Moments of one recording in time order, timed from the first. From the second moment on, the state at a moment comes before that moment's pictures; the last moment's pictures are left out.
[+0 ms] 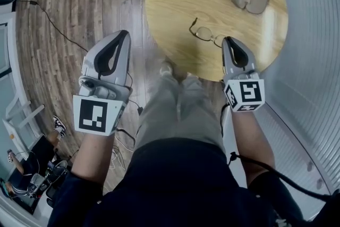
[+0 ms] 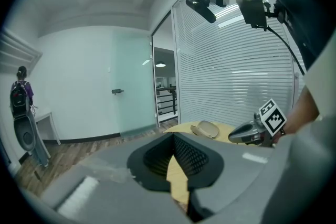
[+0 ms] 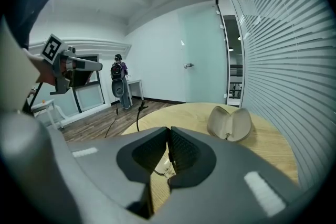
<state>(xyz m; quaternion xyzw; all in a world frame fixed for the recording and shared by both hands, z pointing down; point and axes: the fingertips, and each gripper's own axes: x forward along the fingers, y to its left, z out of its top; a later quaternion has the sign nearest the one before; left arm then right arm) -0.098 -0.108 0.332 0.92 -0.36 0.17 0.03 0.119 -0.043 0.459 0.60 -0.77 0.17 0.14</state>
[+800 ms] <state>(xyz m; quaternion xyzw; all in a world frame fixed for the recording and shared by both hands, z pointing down) -0.118 -0.125 0.329 0.91 -0.38 0.16 0.04 0.102 -0.065 0.472 0.58 -0.78 0.18 0.17</state>
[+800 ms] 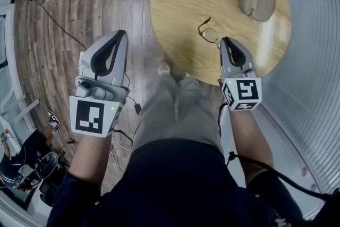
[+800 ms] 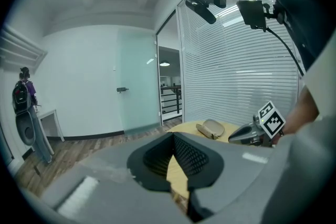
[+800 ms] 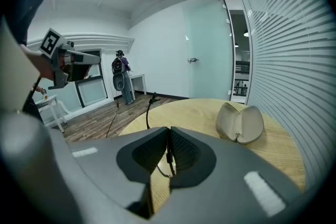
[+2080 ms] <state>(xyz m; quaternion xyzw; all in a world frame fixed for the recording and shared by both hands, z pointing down) -0.153 -0.136 0.356 0.89 -0.41 0.17 0.07 0.072 -0.092 0.519 0.54 -0.79 0.20 0.21</state>
